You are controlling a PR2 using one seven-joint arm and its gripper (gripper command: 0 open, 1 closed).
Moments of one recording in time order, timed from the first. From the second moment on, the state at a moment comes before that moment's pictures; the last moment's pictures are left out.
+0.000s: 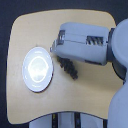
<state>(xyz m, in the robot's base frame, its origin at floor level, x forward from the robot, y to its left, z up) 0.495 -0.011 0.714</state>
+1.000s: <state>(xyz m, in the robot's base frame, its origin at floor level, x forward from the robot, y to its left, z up) 0.486 -0.027 0.731</state>
